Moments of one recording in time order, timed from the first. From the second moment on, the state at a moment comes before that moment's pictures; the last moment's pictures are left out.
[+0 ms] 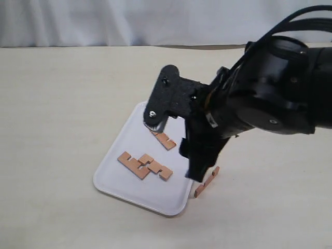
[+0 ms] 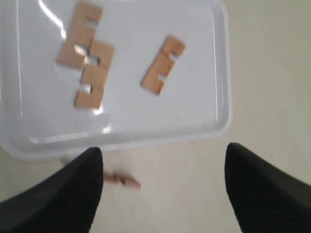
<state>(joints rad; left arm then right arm) -0.04 0.00 0.00 0.01 0.36 -0.05 0.56 1.53 -1.01 -0.46 0.76 -0.06</state>
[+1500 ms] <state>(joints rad) -0.04 0.00 0.00 0.01 0.36 -0.05 0.33 1.72 -0.74 -0.17 0.36 -0.66</state>
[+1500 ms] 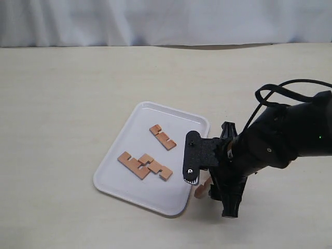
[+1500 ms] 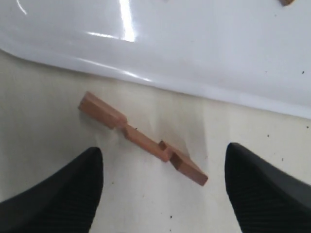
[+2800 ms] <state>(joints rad) -0.04 0.00 0.00 0.01 0.36 -0.05 0.33 1.75 -0.74 -0.17 0.32 -0.67</state>
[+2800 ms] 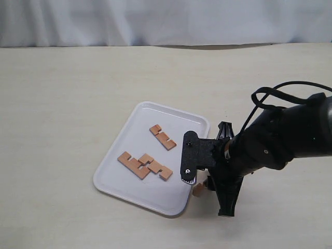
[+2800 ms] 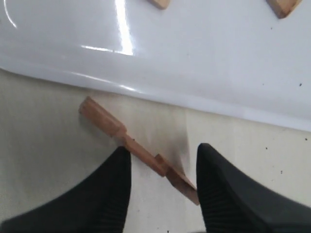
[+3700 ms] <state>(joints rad) -0.04 0.00 0.00 0.01 0.36 -0.05 0.33 1.75 -0.74 -0.14 0.35 -0.74</state>
